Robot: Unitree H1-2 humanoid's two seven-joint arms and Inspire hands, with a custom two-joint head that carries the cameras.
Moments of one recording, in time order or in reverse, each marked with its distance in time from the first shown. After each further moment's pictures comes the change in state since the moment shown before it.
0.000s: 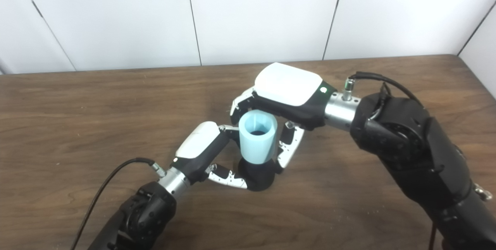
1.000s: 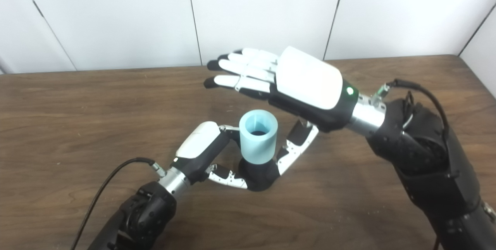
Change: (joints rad) left arm -0.001 0.000 0.000 -0.001 0.000 0.000 -0.003; right arm 0.104 0.033 -0.114 0.039 0.155 -0.319 -0.235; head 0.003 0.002
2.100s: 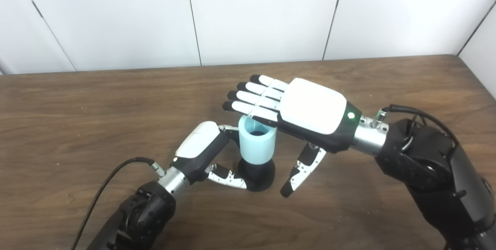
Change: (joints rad) left arm -0.002 0.002 0.001 -0.001 0.000 0.001 -0.004; right arm 0.075 -0.050 0.013 0.009 -0.166 -0.040 0.037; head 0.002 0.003
